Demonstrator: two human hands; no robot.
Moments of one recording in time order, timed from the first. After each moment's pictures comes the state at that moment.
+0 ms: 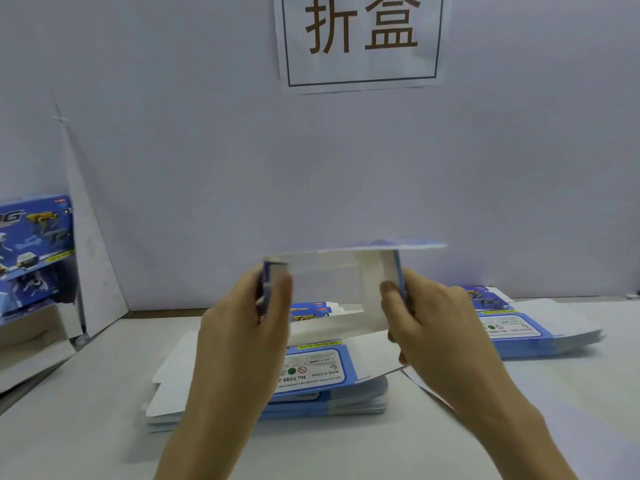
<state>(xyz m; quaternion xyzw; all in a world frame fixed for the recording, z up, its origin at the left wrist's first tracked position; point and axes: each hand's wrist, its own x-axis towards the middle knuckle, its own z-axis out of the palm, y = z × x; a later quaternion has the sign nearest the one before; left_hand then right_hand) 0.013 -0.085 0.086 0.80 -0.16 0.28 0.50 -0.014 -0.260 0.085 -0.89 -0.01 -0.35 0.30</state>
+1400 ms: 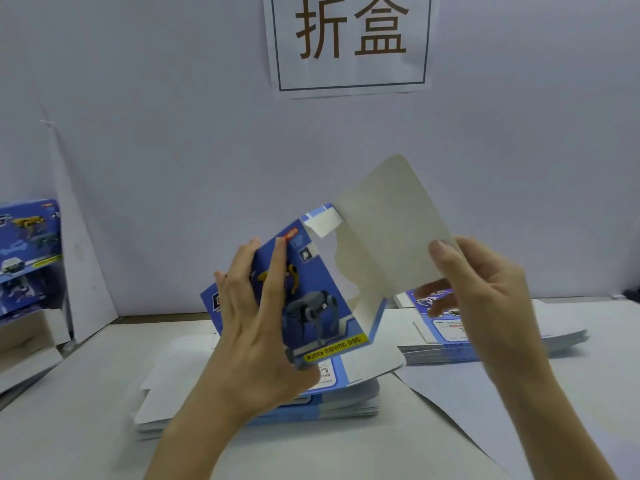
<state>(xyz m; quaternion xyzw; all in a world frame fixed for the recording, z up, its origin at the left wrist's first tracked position) 0.051 -0.083 0.052 0.81 -0.35 0.36 0.30 -0.021 -0.294 0.102 -0.69 -0.03 -0.40 0.60</state>
